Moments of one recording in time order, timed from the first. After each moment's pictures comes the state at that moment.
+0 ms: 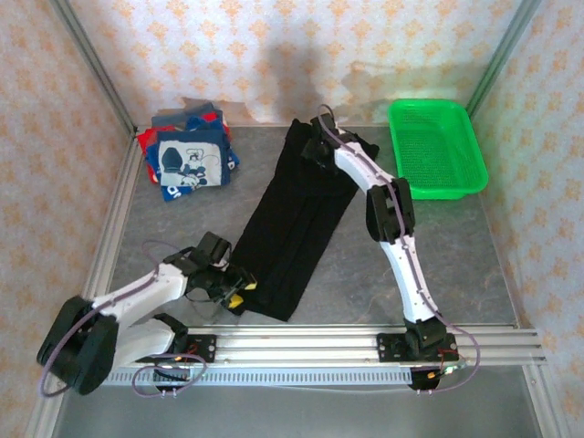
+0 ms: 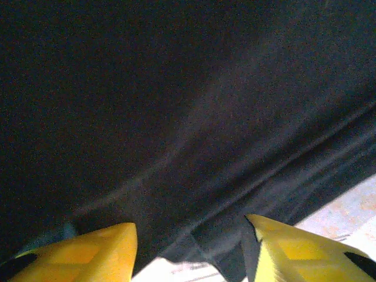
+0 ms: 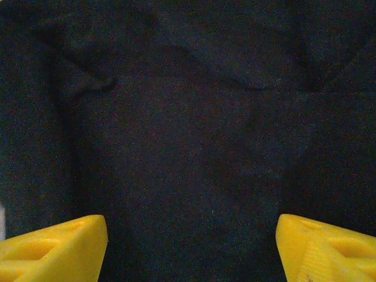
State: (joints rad) left arm -0.46 1.07 0.43 -0.57 0.46 -1.24; right arm 0.40 2.50 2.24 -0.70 0.06 0.78
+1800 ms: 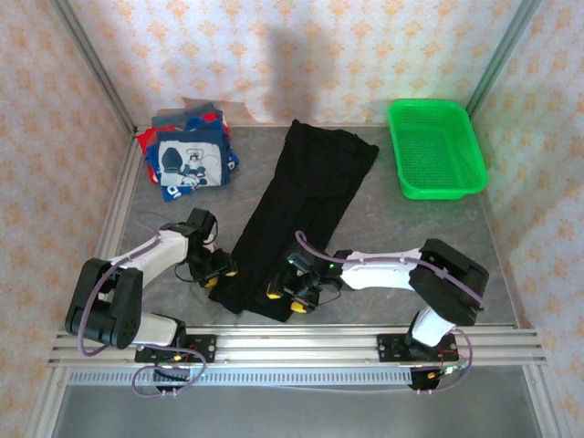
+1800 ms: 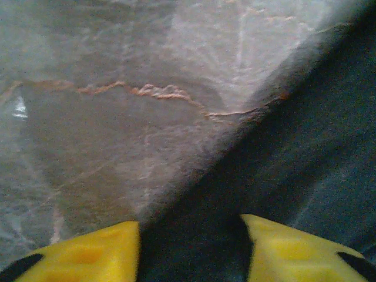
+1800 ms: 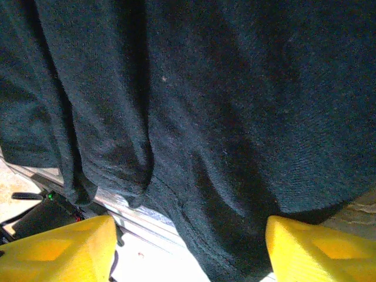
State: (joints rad) left arm -0.20 1.36 0.63 -0.75 0.29 -0.66; right arm 1.04 1.62 0.78 -0.20 -0.44 1.39
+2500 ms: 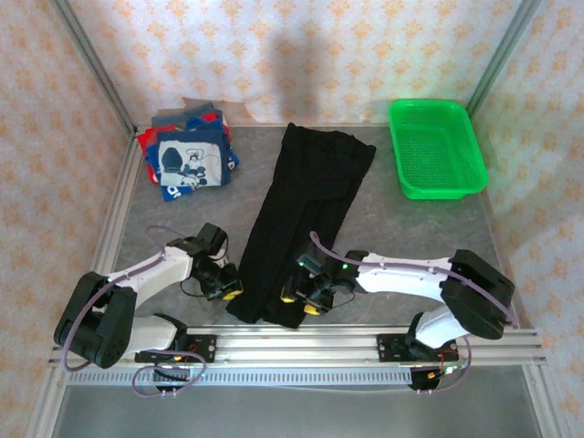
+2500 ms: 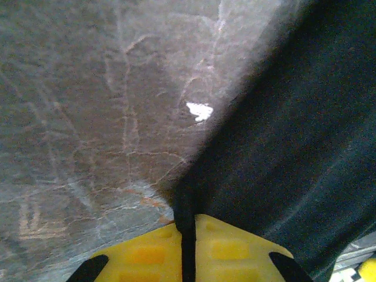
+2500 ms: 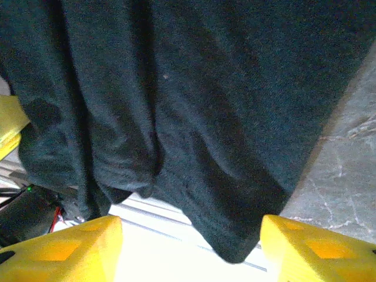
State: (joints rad) left arm -0.34 1.28 0.53 -0.70 0.43 -0.80; right arm 1.04 1.47 0.75 -0.40 -0.38 1.38
